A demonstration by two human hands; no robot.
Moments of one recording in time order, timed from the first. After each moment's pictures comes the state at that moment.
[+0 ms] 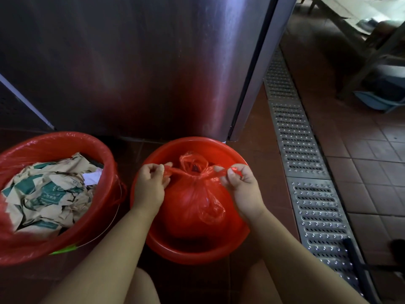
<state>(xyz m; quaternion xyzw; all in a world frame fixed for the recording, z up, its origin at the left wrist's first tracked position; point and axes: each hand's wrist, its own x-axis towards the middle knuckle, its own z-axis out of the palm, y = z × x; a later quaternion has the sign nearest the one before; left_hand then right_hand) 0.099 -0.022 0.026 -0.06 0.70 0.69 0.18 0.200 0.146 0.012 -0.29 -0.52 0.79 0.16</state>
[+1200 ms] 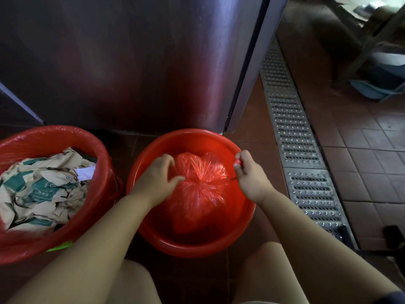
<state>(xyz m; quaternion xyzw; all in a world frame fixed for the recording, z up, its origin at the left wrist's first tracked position) 0.079 -0.027 0.007 0.29 0.90 0.29 0.13 0.208 0.188 0.022 -0.23 -0.88 0.40 0.05</state>
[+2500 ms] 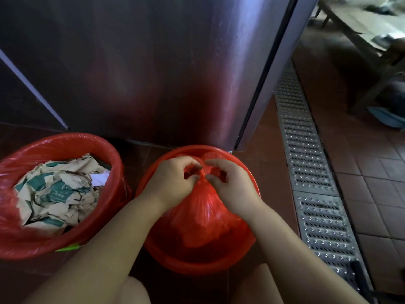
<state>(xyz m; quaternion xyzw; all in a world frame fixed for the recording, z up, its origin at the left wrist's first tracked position) 0.098 -0.003 0.095 0.28 0.86 0.41 0.10 0.174 0.134 0.088 -0.16 -0.90 0.41 0.06</state>
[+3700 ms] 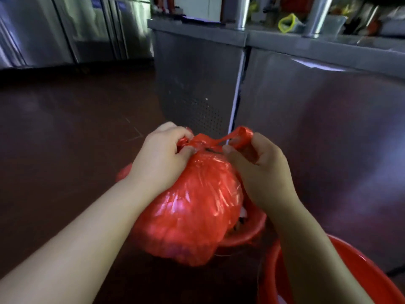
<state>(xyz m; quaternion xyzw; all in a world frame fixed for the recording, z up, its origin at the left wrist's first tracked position) 0.135 -0.337 0.252 0.02 0.91 0.29 -0.31 0.114 -0.156 0.253 0.19 -0.82 0.53 0.13</state>
